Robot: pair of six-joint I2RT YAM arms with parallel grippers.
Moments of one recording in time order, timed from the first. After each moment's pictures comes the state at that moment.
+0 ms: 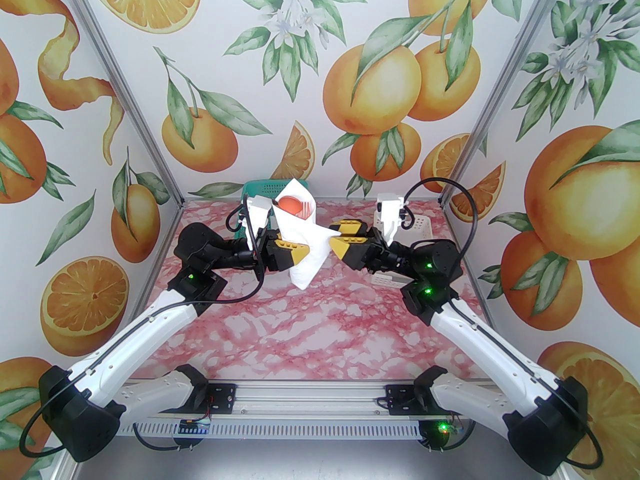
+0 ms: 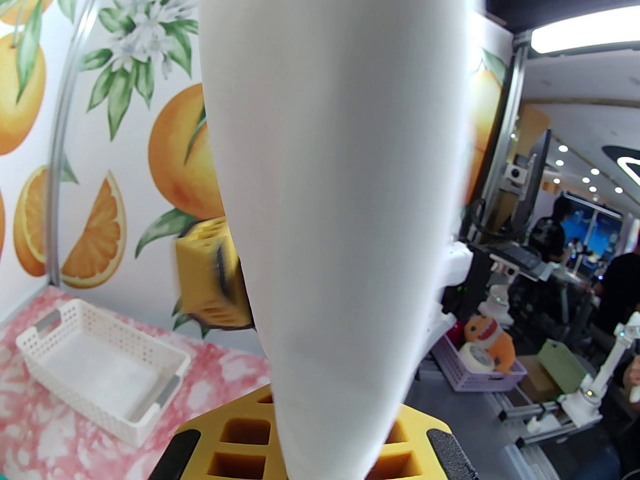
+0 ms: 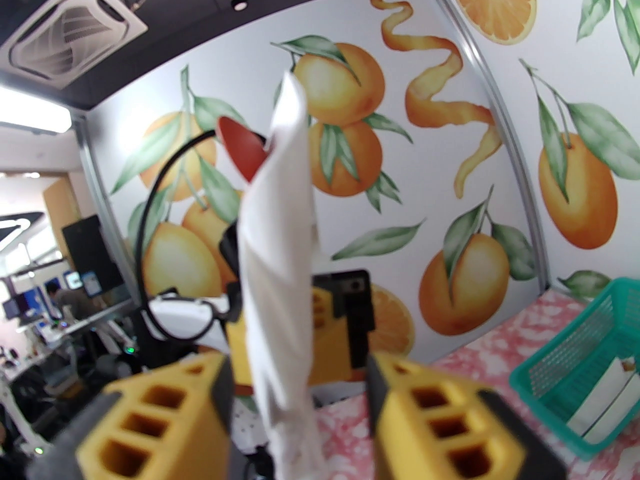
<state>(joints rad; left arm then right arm) -0.57 1.14 1.02 0.47 0.98 -0.57 0.51 1.08 0.90 0.76 -0.85 0.82</state>
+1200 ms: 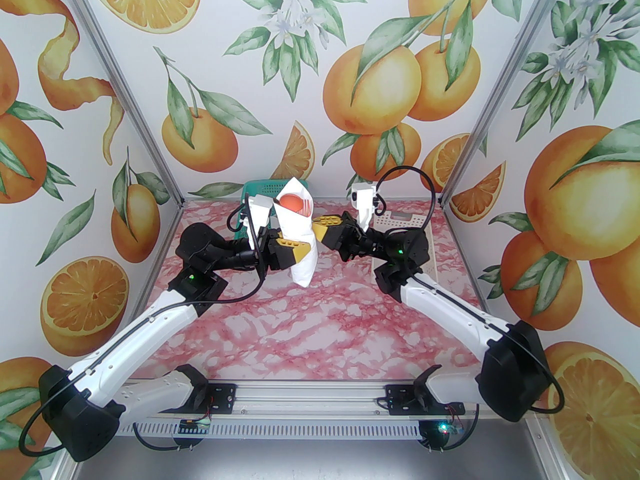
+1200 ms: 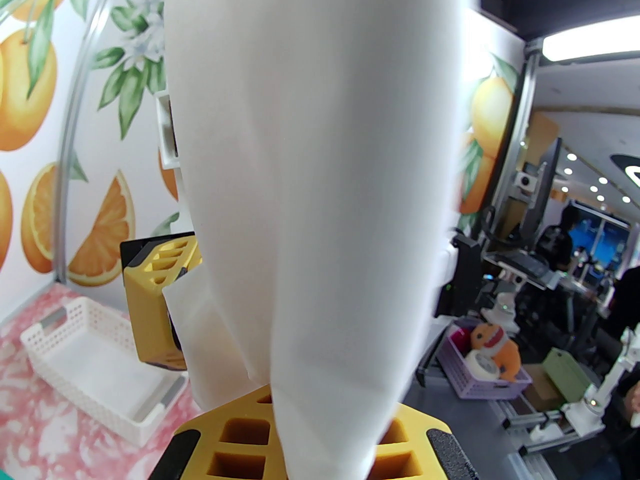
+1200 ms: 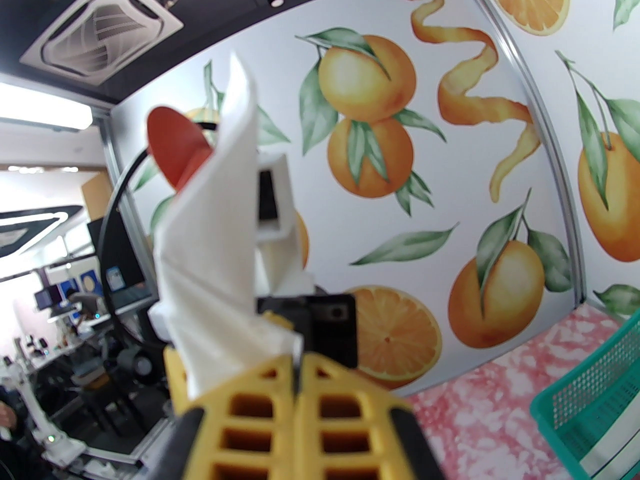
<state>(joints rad) -0.59 1.14 1.02 0.45 0.93 -0.57 0.55 1.38 0.99 1.08 -0.90 0.95</state>
